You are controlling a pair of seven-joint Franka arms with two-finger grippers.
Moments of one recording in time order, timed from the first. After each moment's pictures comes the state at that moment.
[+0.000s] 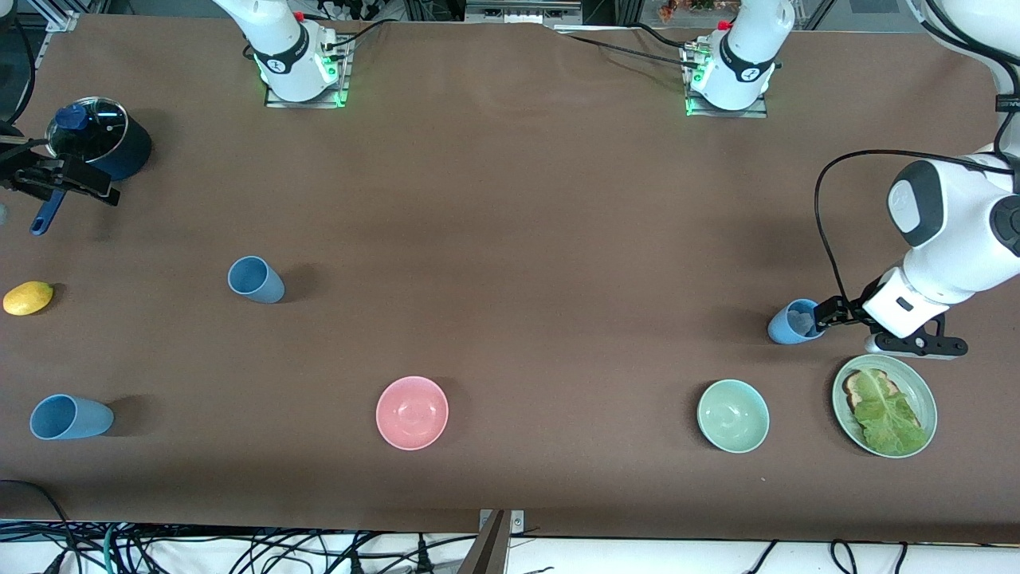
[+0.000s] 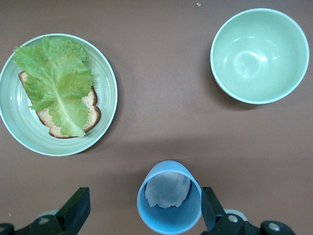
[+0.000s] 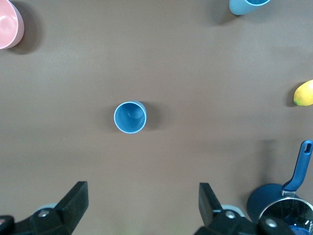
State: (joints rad) left arm 0.06 0.34 0.04 -1.88 0.00 2.33 0.16; right arm -0.02 0.03 -0.06 -1.61 0.00 1.57 -0.02
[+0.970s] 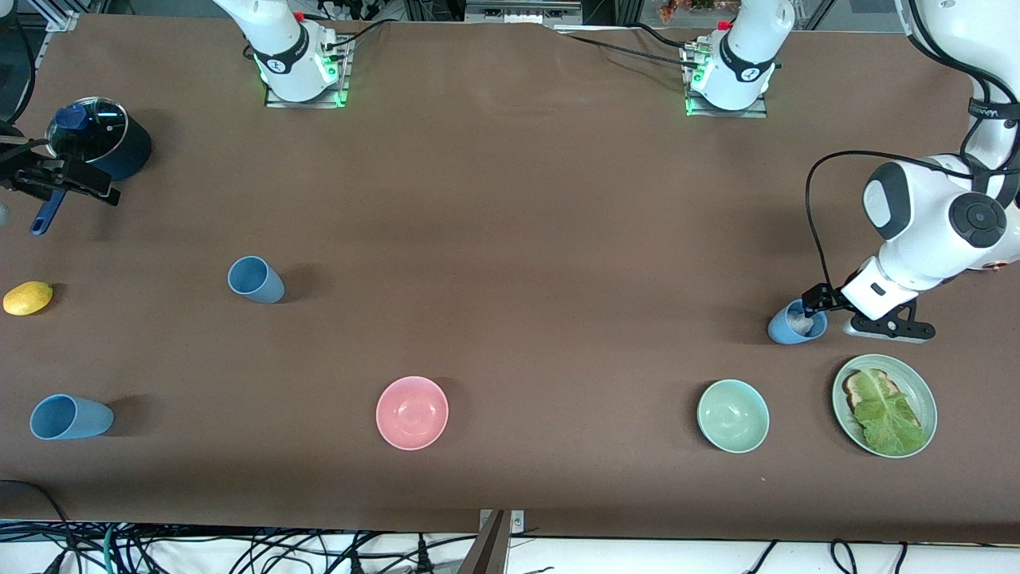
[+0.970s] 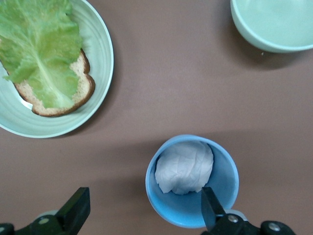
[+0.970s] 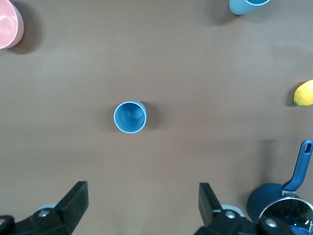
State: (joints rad) left arm 0.06 0.34 0.08 -2.07 0.00 2.49 0.24; right arm -0.02 0.03 -0.06 -1.61 0.00 1.57 -0.02
